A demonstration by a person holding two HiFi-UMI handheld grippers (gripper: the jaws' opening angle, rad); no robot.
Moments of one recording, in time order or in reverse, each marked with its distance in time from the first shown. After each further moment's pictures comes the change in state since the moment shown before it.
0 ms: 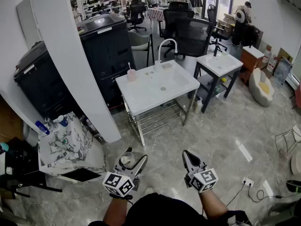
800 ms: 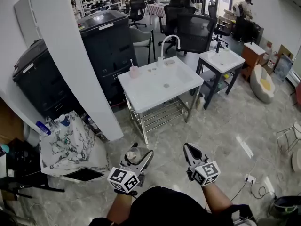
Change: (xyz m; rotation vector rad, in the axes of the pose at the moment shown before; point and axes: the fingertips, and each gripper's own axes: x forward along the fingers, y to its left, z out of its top) left arm 0.020 0.018 0.001 -0.023 -0.012 -0.041; right arm 0.041 0.004 0.008 -0.087 0.019 0.016
